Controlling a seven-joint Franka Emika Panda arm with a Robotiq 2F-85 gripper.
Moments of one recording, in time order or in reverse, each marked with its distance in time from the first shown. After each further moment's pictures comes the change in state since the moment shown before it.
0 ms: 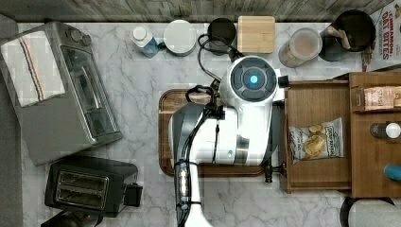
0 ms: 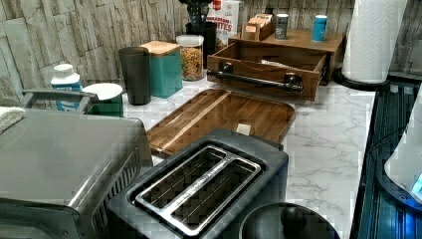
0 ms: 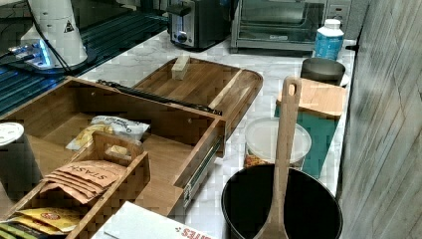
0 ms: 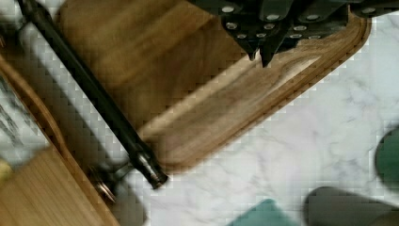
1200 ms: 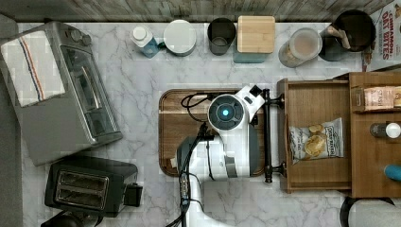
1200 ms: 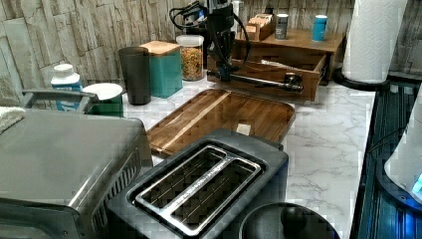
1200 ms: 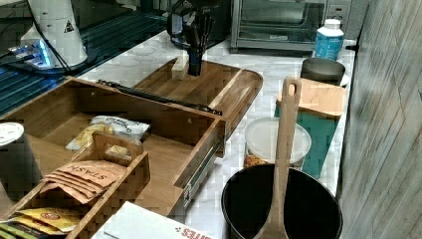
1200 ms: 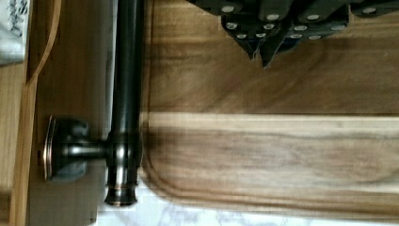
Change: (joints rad) arm -0.020 0.039 0.017 -0.298 -0.263 0.285 -0.420
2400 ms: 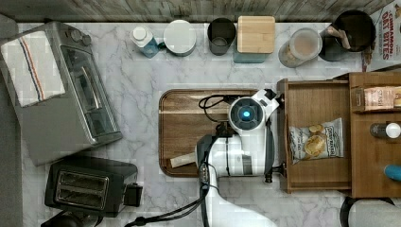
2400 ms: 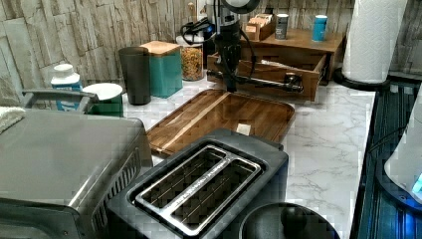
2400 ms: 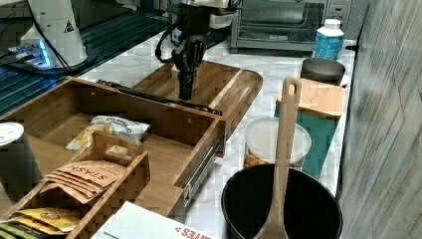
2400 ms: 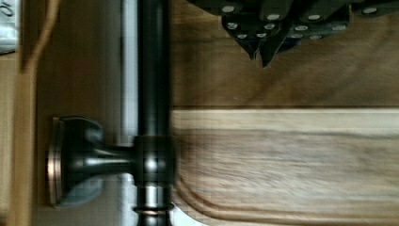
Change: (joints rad) arm -0.077 0.095 -0.028 -0.016 -0.003 0.105 -0.062
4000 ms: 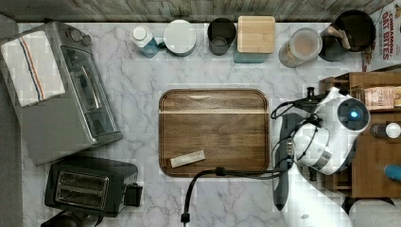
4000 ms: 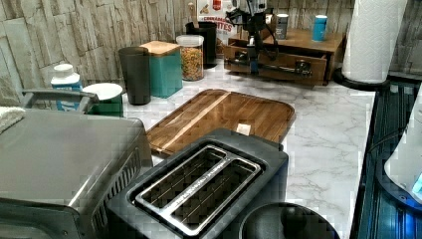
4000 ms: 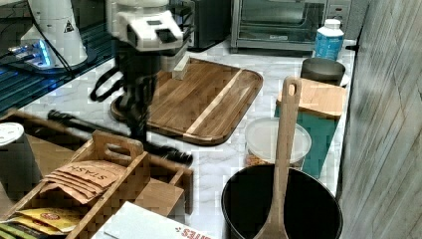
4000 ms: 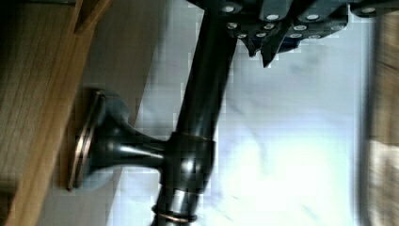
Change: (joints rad) arm -0.288 0.185 -0.068 0.256 0.191 -0.044 -0.736
